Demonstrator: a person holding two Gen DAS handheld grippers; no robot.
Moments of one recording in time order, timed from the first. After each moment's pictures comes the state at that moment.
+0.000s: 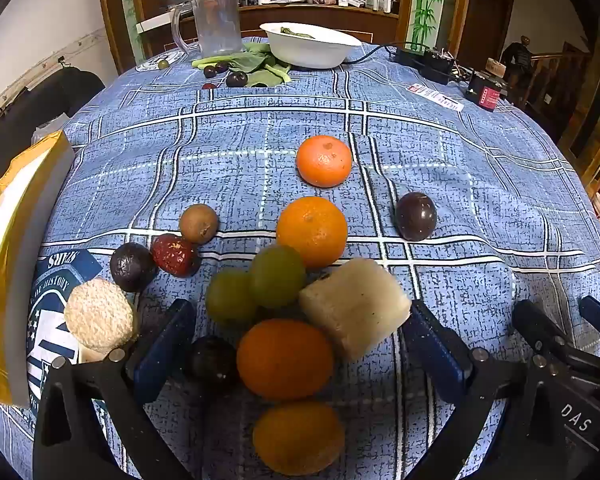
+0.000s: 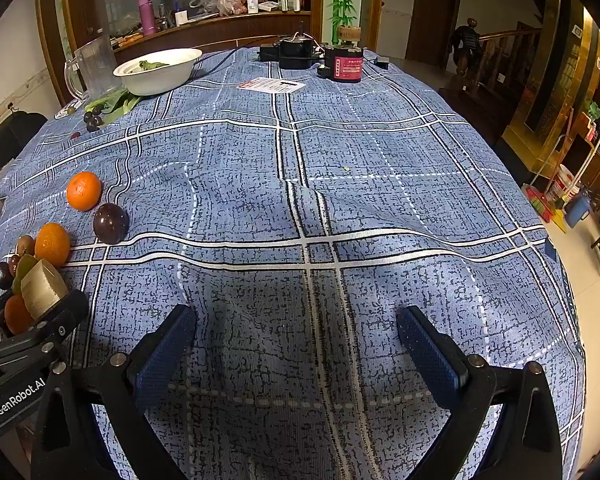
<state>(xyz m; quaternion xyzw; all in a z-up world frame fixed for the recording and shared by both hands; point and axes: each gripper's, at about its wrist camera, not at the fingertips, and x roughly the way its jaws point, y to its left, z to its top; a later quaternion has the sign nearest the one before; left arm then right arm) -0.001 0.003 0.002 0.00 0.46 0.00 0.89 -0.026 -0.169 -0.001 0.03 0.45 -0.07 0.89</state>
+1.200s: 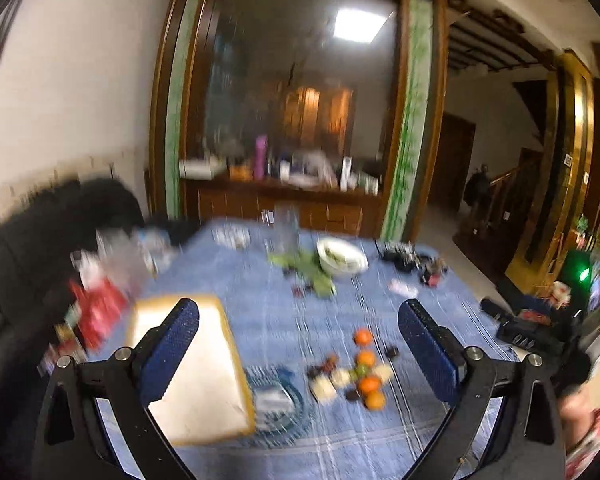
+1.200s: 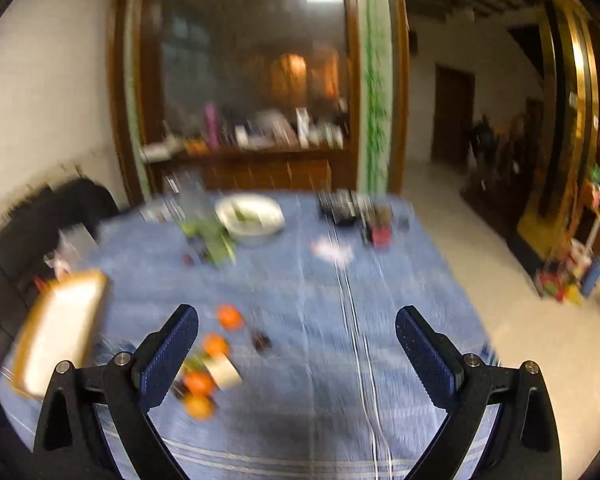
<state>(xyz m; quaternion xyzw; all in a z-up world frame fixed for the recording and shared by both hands) -0.205 0.182 0.283 -0.04 0.19 -0.03 0.98 -0.129 -0.104 0.202 0.02 0.24 0.00 0.97</state>
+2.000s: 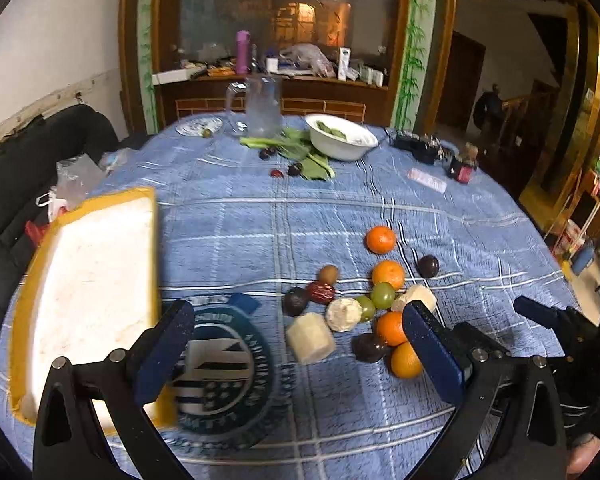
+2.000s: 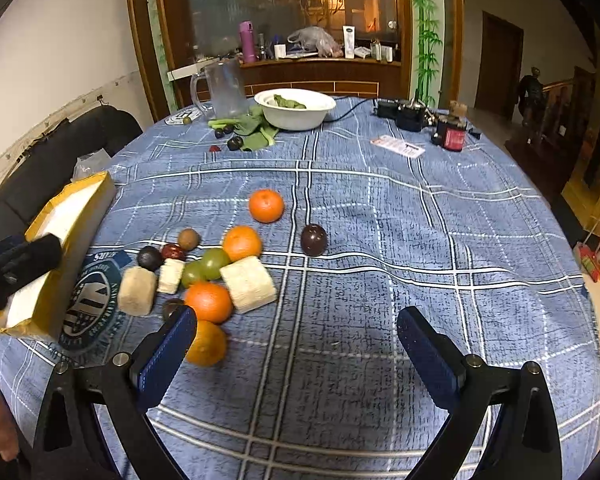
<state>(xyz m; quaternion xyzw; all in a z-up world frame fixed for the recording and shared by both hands) -0.074 0.118 0.093 -0.02 0.36 -0.05 0.93 -0.063 -0.081 0.037 0.02 0.38 0.07 0.92</state>
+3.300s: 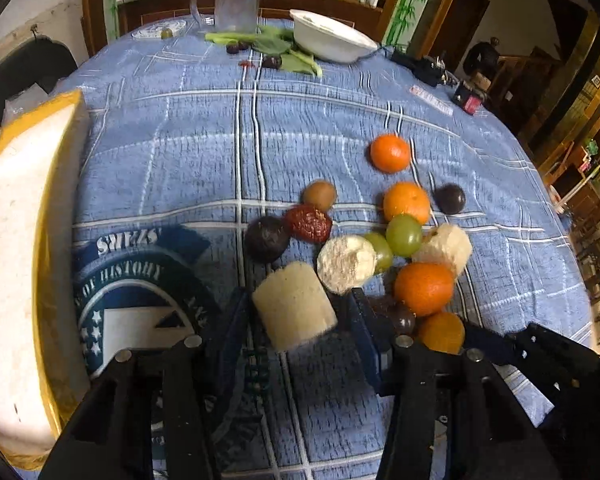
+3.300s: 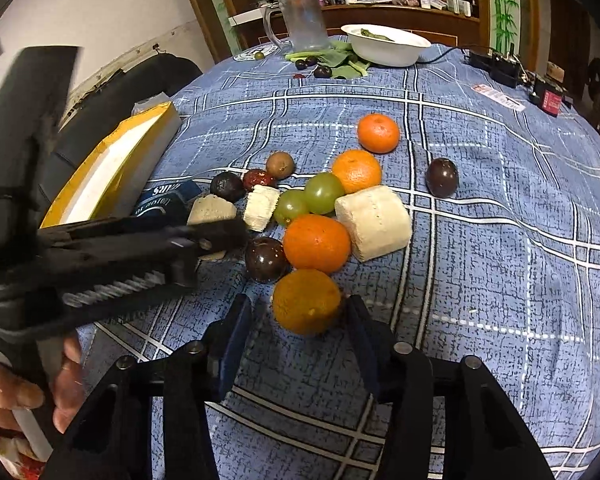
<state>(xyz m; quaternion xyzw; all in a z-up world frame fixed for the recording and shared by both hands) -0.023 0.118 0.031 -0.05 0.49 -0.10 0.86 -0.056 -0.022 0.002 0.01 0.46 0.20 0.87</state>
